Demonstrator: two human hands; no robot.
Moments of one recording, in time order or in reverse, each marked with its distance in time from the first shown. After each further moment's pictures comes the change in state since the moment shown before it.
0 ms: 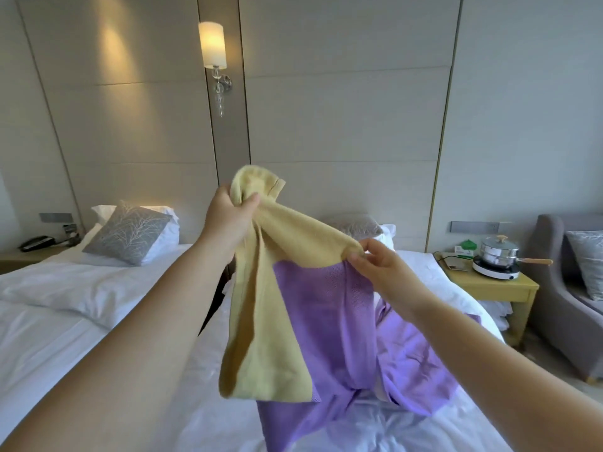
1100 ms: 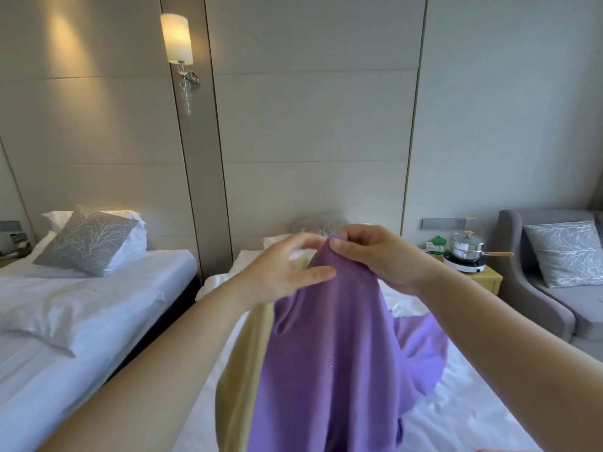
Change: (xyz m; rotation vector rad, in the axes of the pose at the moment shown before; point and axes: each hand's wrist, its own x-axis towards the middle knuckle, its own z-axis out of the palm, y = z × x) left_hand -0.053 -0.013 0.066 0.036 -0.869 0.213; right_hand 0.018 -0.033 -0.037 -0.008 -0.263 0.015
